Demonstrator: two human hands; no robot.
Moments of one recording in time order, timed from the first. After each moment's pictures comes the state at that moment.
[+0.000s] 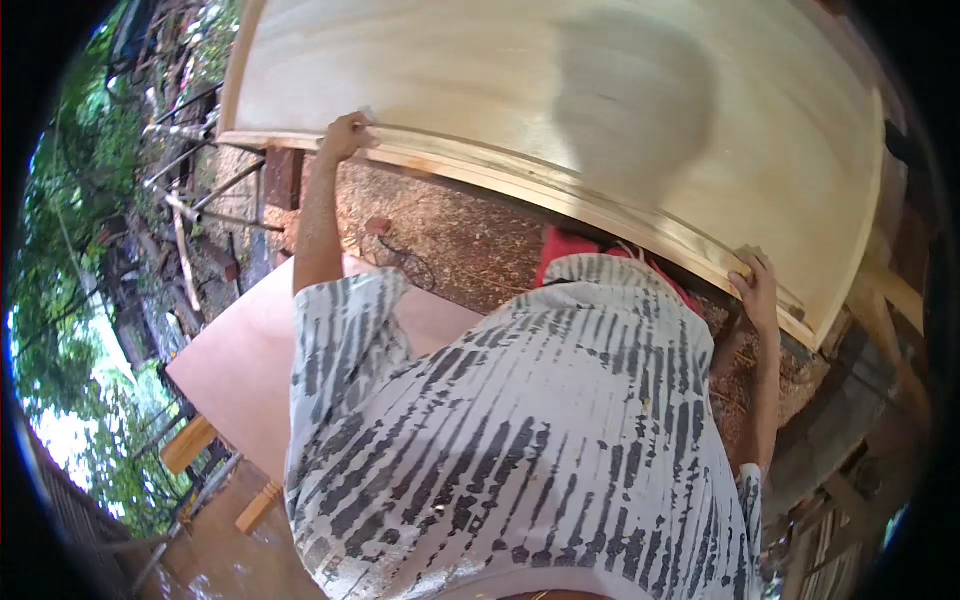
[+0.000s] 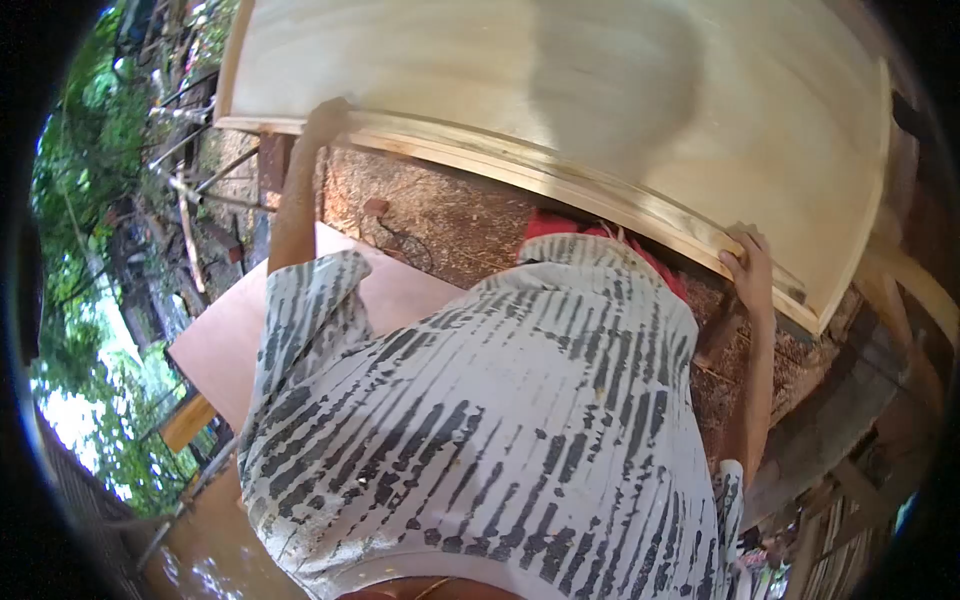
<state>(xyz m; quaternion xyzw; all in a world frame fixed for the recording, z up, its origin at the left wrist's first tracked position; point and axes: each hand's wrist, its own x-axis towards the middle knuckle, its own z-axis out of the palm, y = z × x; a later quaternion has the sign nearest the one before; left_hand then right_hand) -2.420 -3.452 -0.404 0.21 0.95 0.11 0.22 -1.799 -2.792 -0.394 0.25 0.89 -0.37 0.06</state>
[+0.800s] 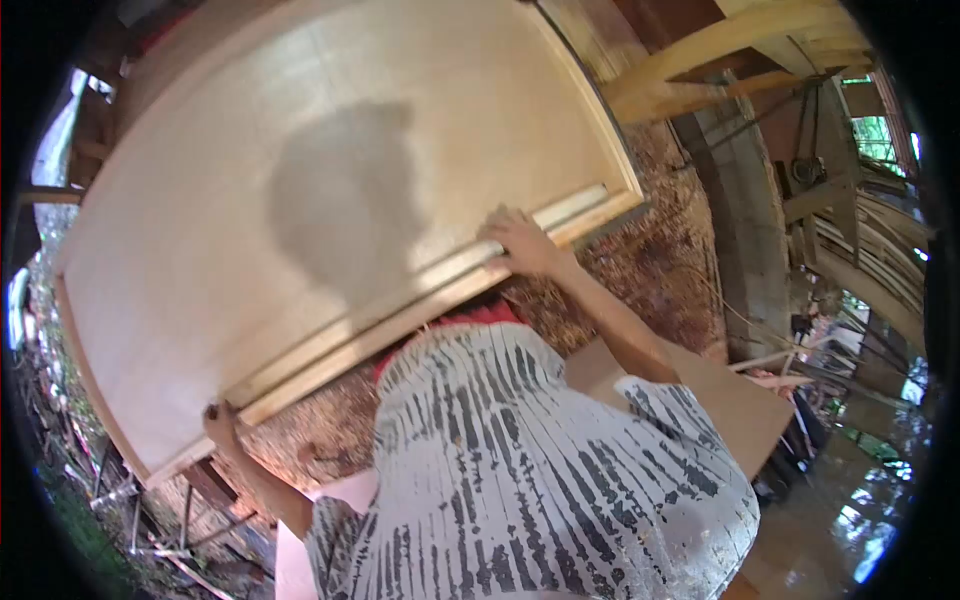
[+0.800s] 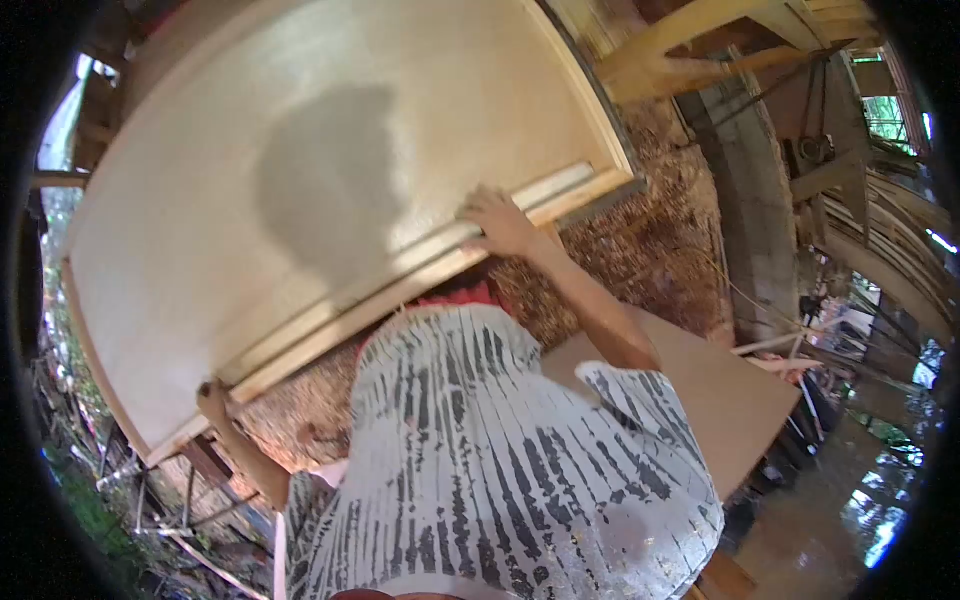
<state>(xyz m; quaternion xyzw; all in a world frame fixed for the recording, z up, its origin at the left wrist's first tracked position) -2.389 -3.434 -0.431 0.09 0.94 0.29 0.13 -1.798 -2.817 -0.391 0.21 0.95 -0.21 -0.05</state>
